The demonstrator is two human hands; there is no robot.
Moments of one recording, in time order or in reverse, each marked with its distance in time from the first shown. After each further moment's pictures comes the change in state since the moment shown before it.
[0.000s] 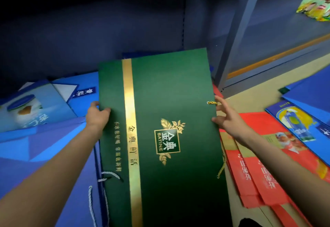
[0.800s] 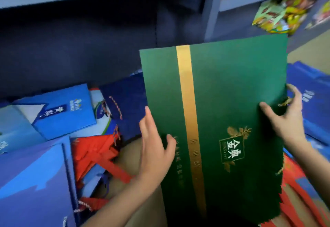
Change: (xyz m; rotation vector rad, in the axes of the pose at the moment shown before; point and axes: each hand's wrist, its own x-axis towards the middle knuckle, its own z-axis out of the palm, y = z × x) left_hand -0.181 0.047 0.081 -0.049 -0.259 0.770; right_hand -0.067 -0.004 -0.135 -0.282 0.798 0.003
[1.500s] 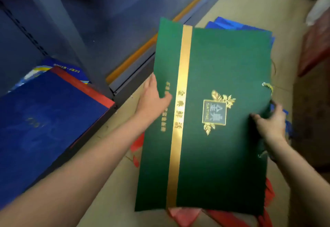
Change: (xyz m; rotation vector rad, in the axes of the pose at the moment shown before) left_hand 0.116 0.082 0.255 0.075 -0.680 0.059; right_hand 0.017 0.207 -0.092 -0.140 0.342 0.585
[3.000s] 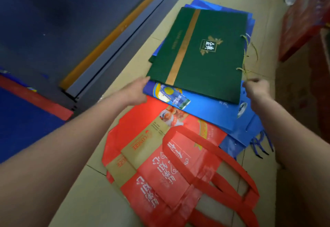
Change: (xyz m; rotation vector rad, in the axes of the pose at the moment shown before) left_hand 0.091 -0.009 0.046 0.304 -0.400 0.019; right_hand 0.126 0.006 0.025 -0.001 0.009 0.298
